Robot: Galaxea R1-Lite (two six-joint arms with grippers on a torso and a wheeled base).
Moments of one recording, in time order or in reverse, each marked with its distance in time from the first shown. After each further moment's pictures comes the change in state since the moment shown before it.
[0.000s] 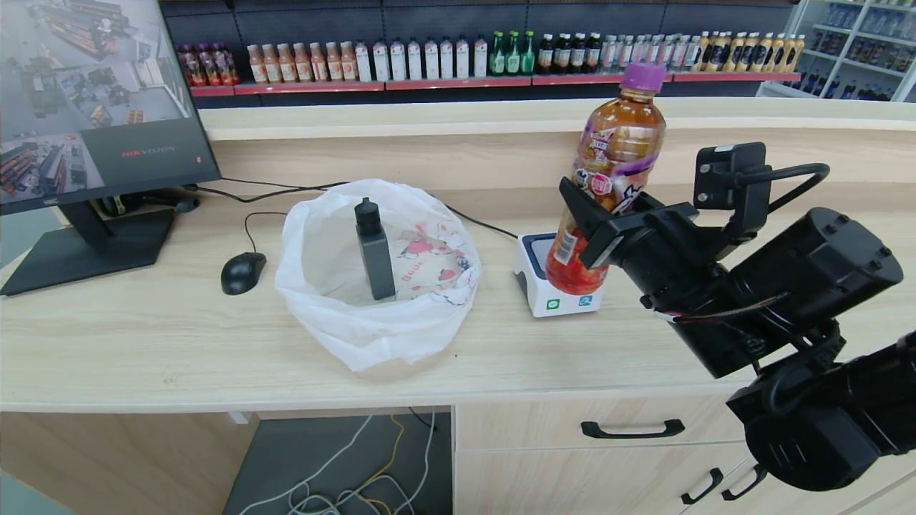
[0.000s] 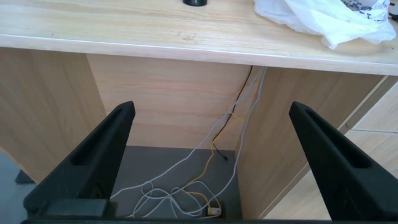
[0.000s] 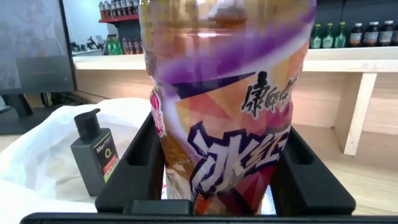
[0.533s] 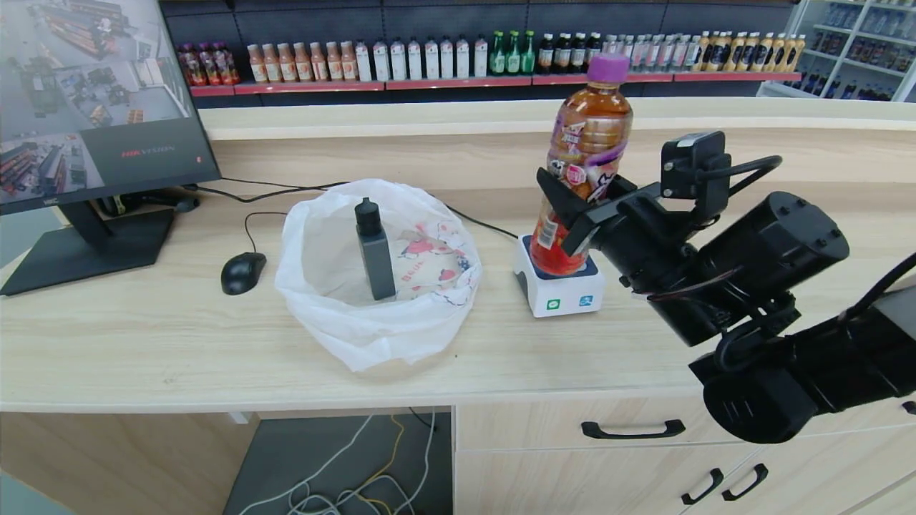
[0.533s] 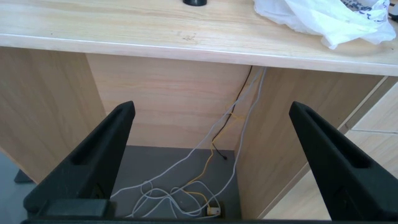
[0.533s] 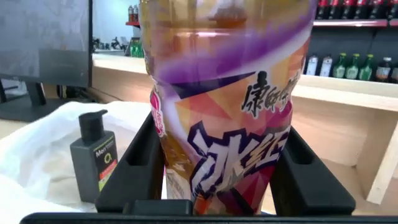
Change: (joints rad) left arm 0.000 0.000 0.000 0.000 0.000 -0.004; right arm -0.045 0.089 -0.137 -0.002 0.149 -0.047
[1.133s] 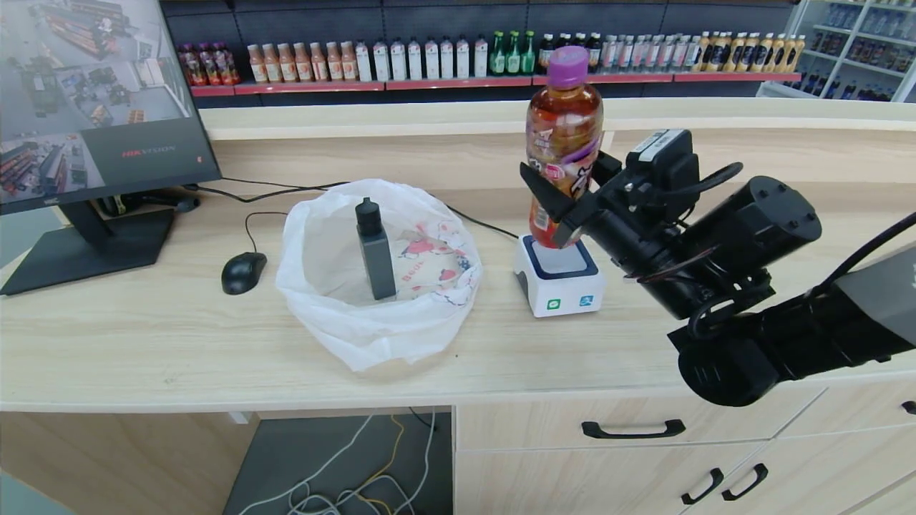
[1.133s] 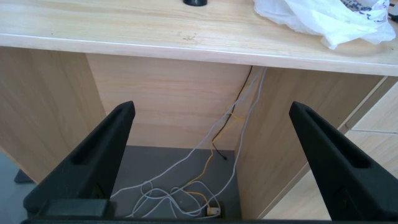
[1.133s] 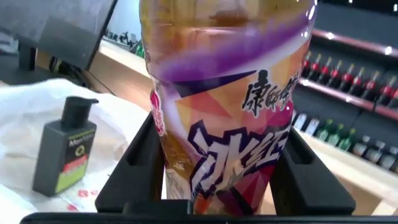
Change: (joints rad) left arm 0.000 0.000 0.000 0.000 0.000 0.000; right arm -0.053 0.077 -0.139 0.001 0.210 -0.232
